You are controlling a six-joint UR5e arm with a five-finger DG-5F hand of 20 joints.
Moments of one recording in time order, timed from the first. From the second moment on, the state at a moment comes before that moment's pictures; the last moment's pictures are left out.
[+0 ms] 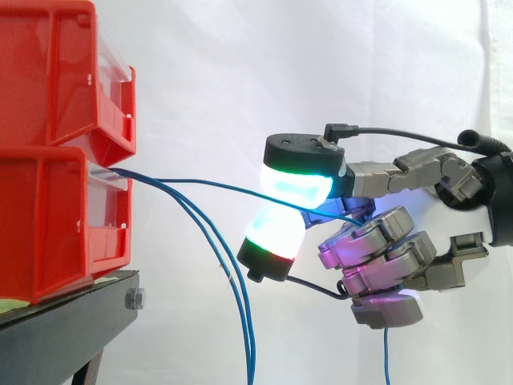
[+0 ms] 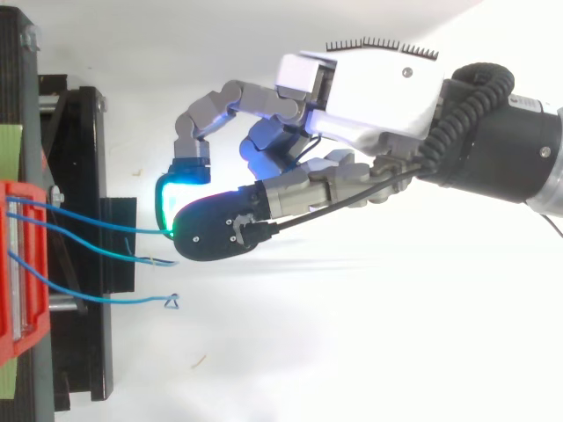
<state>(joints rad) 0.13 -2.26 -1.16 -3.02 -1.23 -0.12</state>
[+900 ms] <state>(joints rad) 0.13 -2.26 -1.16 -3.02 -1.22 -0.12</state>
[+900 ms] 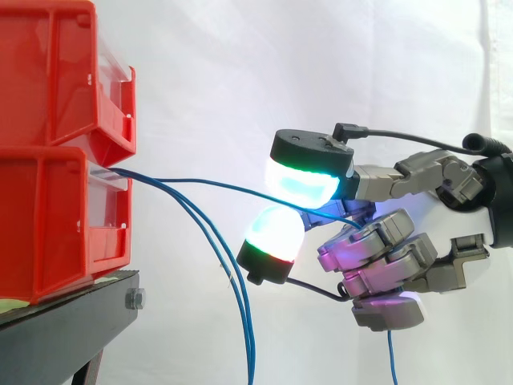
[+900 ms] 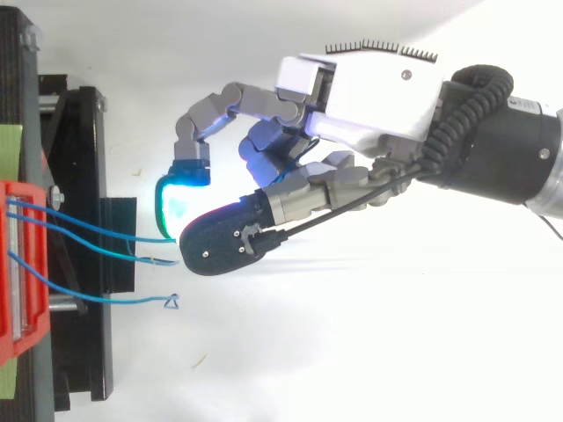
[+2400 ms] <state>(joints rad) 0.14 -2.26 -1.16 -3.02 -1.22 -0.12</state>
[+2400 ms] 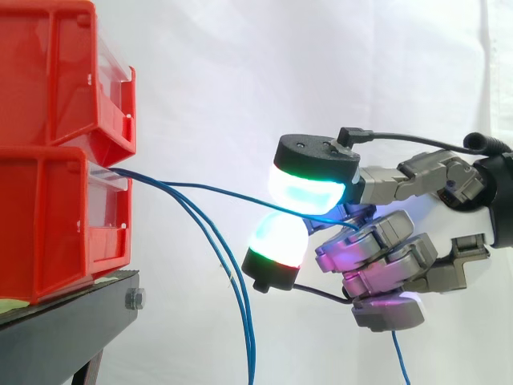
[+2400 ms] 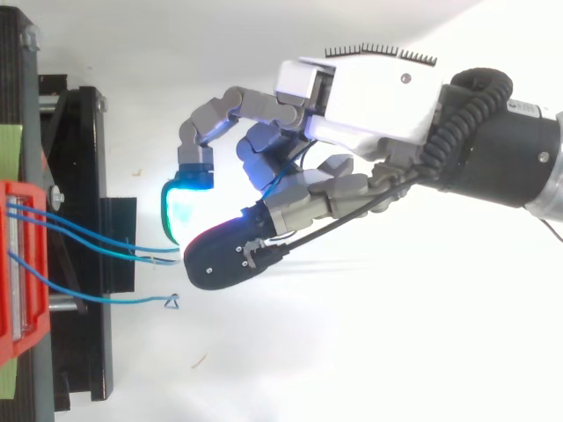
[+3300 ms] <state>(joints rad) 0.14 -2.26 -1.16 -3.02 -1.22 -0.11</state>
